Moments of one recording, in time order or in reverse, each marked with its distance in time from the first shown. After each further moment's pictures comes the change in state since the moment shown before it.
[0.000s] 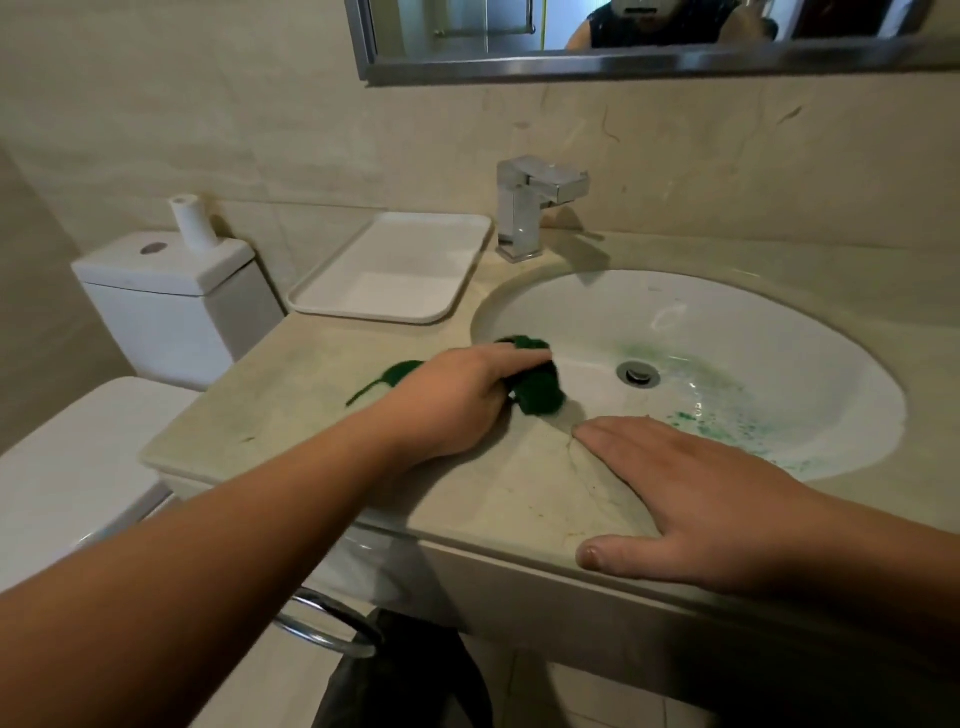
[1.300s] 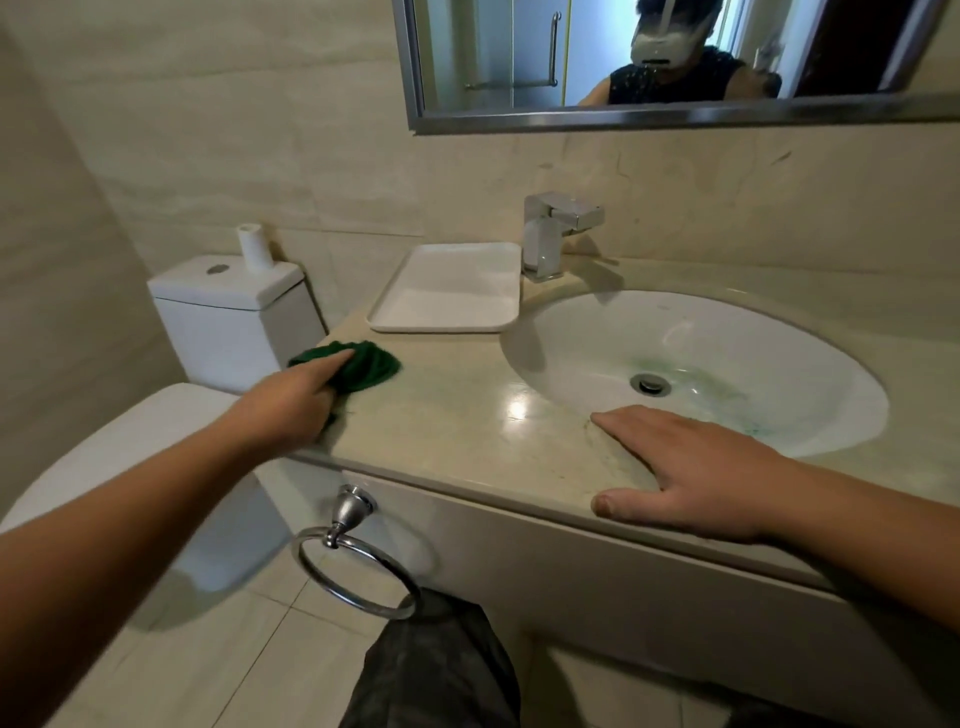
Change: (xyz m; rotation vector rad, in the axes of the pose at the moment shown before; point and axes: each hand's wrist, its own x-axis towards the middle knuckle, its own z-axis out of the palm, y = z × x) left_hand -0.124 -0.113 -0.055 0.071 0.111 -0.556; right_hand -0.008 -0.005 0.006 -0.016 0.103 0.004
